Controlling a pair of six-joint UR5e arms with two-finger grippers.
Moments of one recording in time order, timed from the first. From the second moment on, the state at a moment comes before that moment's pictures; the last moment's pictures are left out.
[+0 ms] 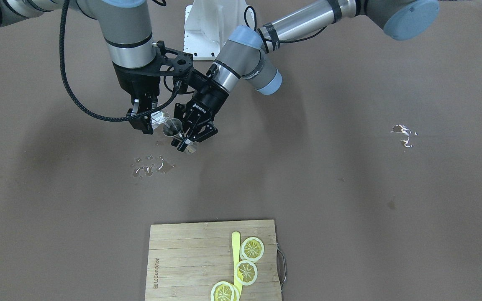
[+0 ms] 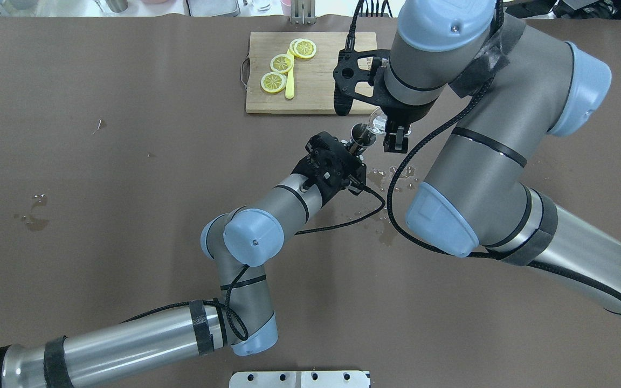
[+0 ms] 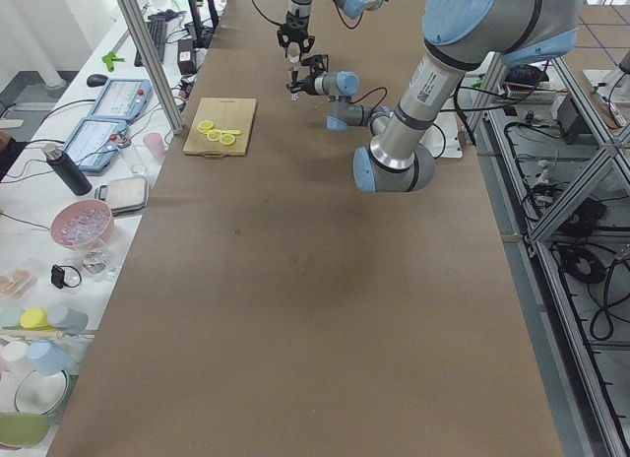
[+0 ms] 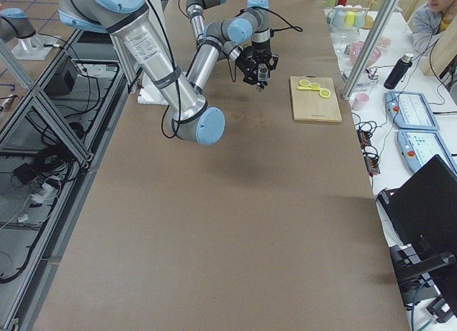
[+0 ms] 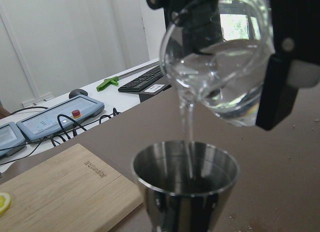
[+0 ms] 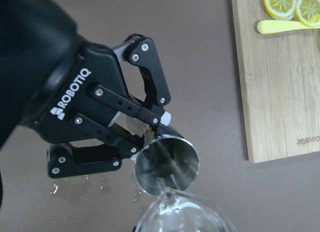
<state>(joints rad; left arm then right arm) -0.35 -2.43 -1.19 -2.78 -1.13 -0.35 0.73 -0.83 1.89 -1.94 1.89 -0.42</state>
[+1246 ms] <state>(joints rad) -0.37 -2.43 -1.19 -2.78 -1.12 -0.35 0.82 -0.91 1.97 -1.79 2.02 -0.40</state>
